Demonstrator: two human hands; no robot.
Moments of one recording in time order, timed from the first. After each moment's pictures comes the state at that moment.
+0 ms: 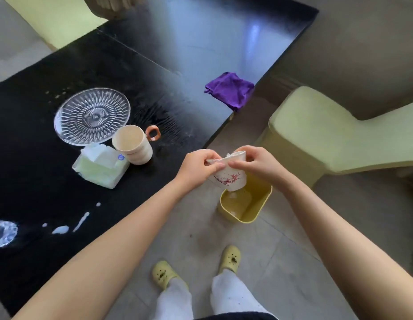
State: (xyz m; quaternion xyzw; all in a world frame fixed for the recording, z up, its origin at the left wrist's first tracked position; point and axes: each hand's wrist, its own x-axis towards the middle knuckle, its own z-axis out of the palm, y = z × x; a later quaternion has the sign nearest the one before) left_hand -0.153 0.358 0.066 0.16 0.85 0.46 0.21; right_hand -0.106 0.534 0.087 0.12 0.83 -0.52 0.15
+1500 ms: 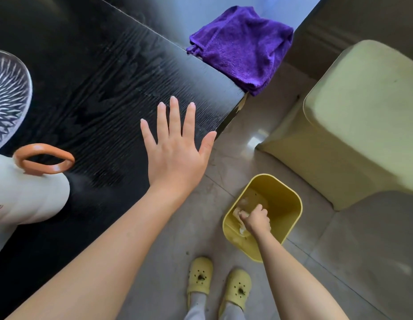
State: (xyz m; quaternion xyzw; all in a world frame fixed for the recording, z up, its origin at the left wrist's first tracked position) left_hand -0.296 0.440 -0.117 0.13 0.99 0.03 -0.01; right_hand -0.159 0.591 -0.333 0.46 0.76 -0.29 0.34
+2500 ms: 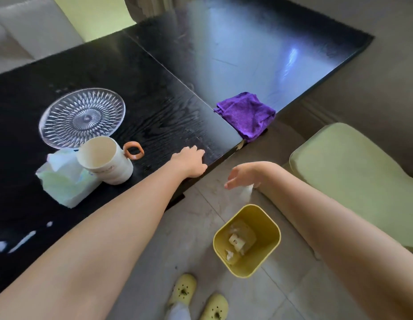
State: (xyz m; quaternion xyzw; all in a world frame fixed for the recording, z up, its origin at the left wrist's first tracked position) left_hand -0.295 0.425 -0.027 0.12 0.95 0.02 0.28; right_hand -0.274 0.597 -0.027 -0.04 0.87 -0.12 0.47
